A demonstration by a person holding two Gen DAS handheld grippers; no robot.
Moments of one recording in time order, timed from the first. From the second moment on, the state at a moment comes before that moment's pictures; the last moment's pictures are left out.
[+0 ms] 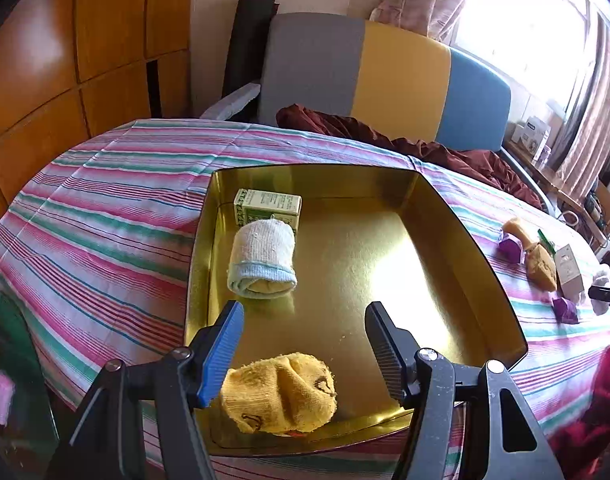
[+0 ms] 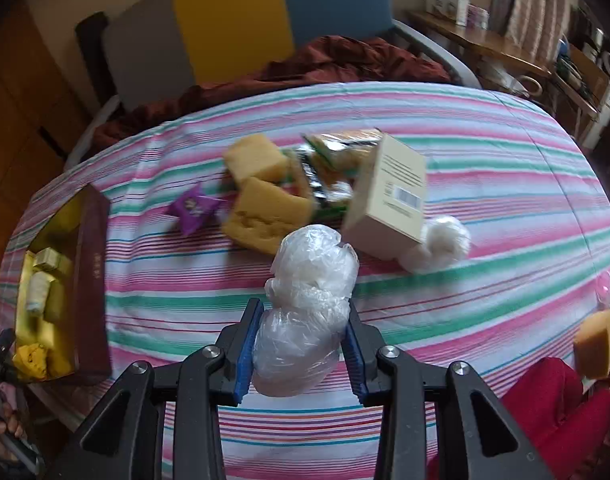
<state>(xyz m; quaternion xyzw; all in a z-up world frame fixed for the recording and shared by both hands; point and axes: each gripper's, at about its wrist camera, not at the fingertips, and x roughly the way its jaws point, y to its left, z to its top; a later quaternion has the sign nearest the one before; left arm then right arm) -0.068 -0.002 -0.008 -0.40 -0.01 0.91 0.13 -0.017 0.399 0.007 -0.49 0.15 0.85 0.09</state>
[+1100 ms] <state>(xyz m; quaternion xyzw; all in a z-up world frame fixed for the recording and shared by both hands) -0.054 -0.072 0.007 -0.37 -0.04 0.93 0.05 -0.086 0.097 -0.055 -0.51 0.05 0.82 -0.24</state>
